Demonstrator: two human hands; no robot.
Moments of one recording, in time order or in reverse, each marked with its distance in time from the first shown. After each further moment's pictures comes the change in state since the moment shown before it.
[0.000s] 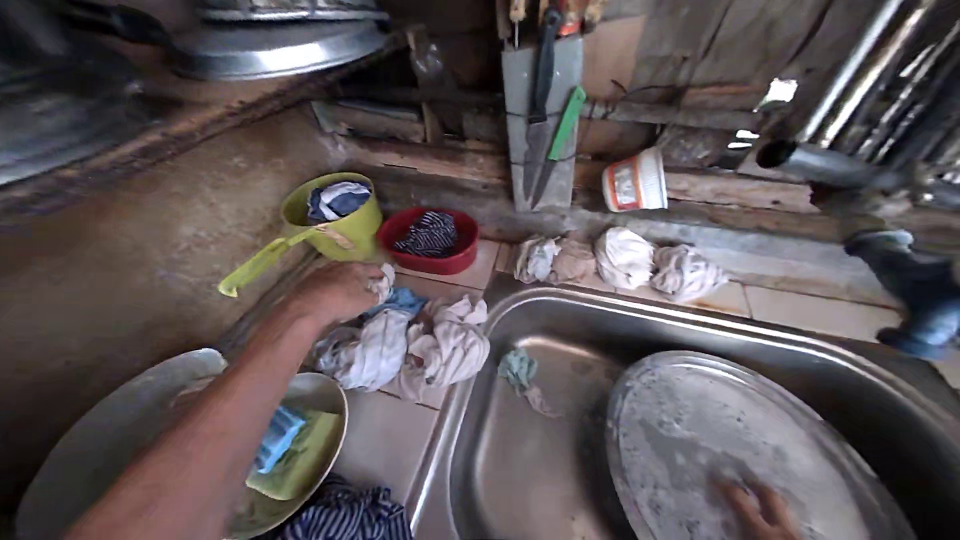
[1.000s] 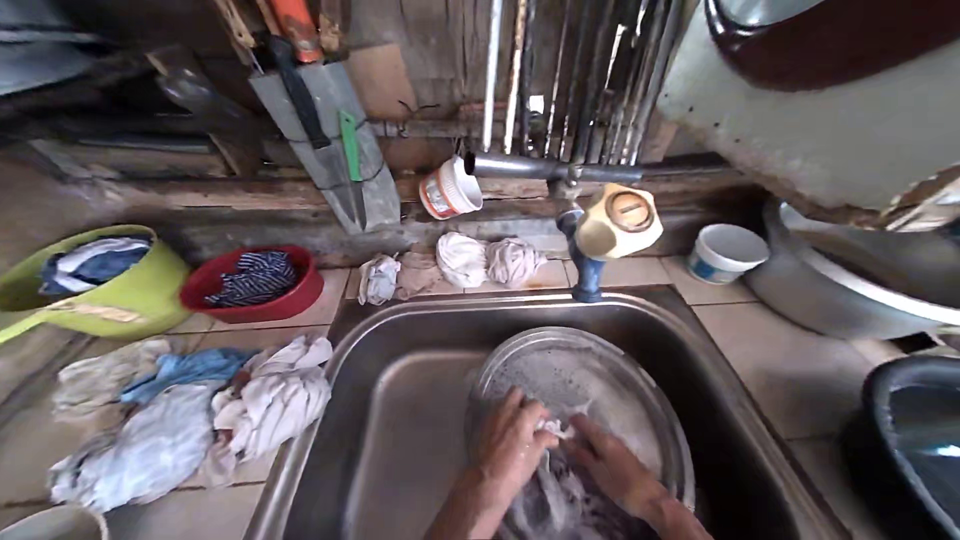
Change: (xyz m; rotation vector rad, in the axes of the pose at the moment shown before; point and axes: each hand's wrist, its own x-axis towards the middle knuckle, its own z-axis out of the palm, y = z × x) left_hand -0.128 0.328 0.223 -0.427 -0.237 0.702; right_hand 0.028 0.004 -0.032 0.466 -0.296 0.104
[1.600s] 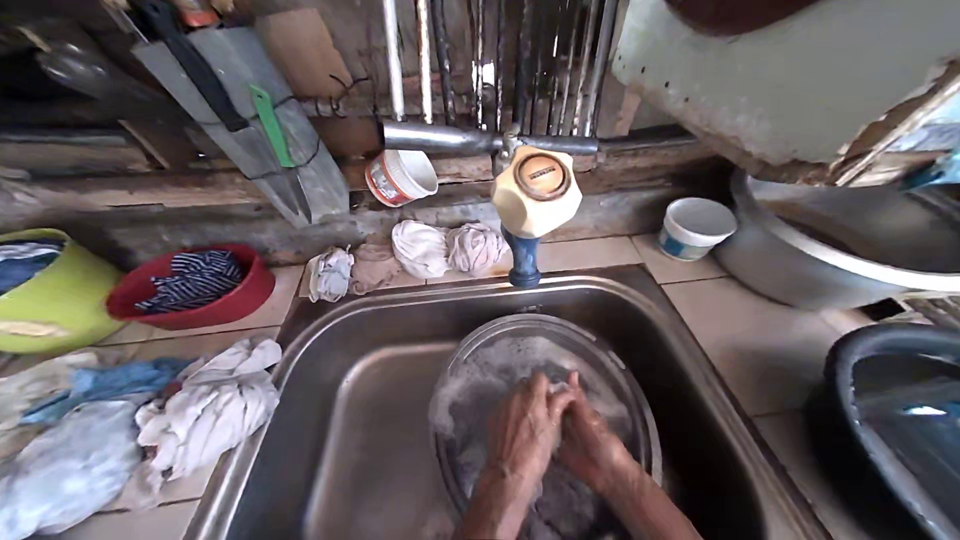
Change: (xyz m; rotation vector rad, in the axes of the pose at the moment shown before) left_hand 0.029 0.051 0.056 0.017 0.257 -0.111; right_hand 0.009 -0.017 0.003 1.479 0.143 -0.001
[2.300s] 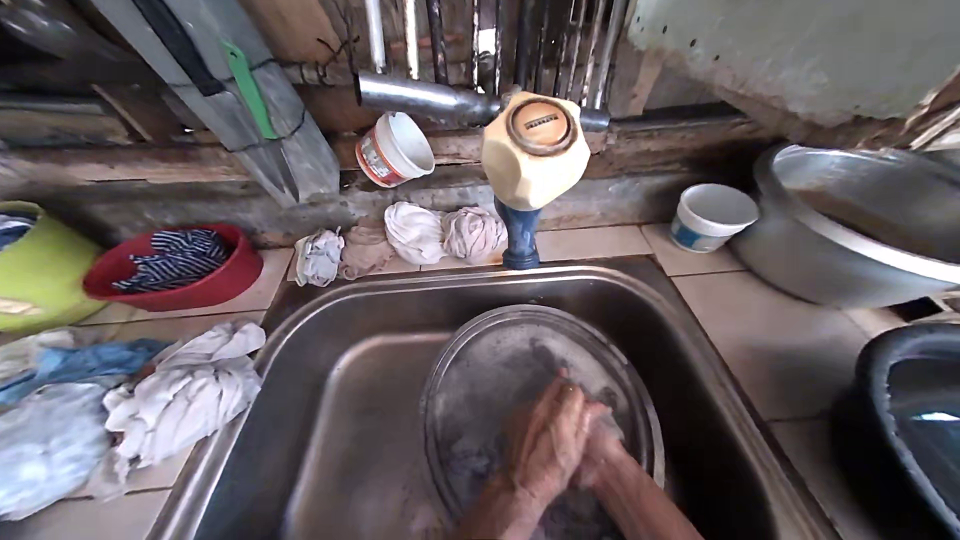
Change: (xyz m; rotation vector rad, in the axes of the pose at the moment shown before) left_hand -0.008 0.007 0.027 -0.110 0.185 0.344; right_hand -0.009 0.009 -0.002 0.138 0.121 -0.075
